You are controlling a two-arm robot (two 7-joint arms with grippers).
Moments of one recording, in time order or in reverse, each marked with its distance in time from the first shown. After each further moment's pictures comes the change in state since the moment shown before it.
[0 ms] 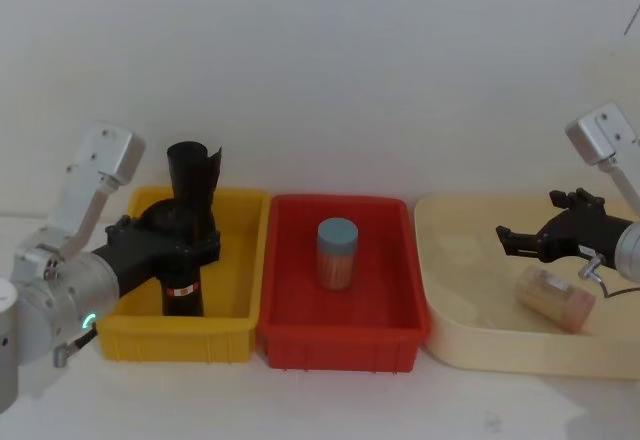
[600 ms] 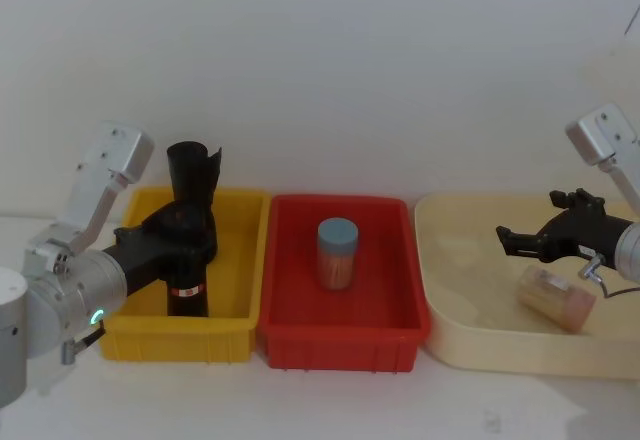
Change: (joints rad) left arm -0.033 -0.017 0.010 0.034 -0.008 0.035 -0.011; right arm 0.000 0.000 0.000 0.000 0.000 0.000 0.000
